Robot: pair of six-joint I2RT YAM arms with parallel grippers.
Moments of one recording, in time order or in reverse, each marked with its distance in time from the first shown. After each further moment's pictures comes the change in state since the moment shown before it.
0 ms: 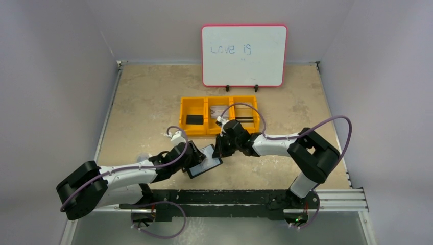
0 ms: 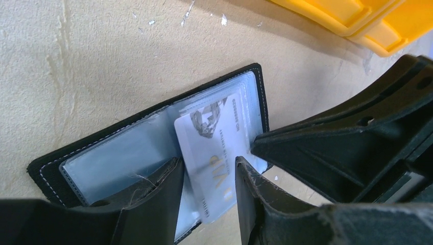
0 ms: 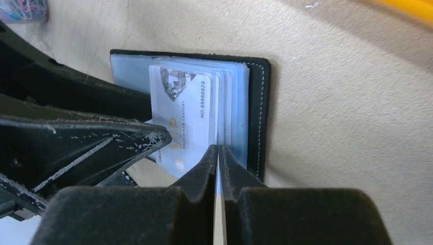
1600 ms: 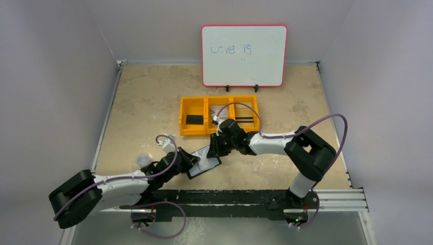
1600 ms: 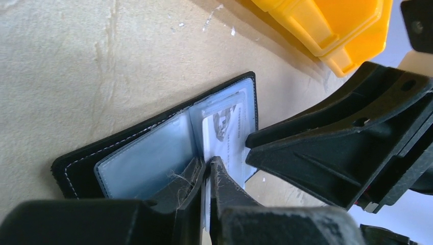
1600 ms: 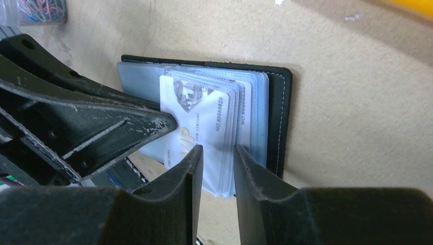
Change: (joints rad) left arm 0.000 -0.136 -0.237 0.283 -0.039 -0.112; right arm 0.017 0.027 0.029 0.014 -0.038 0.033
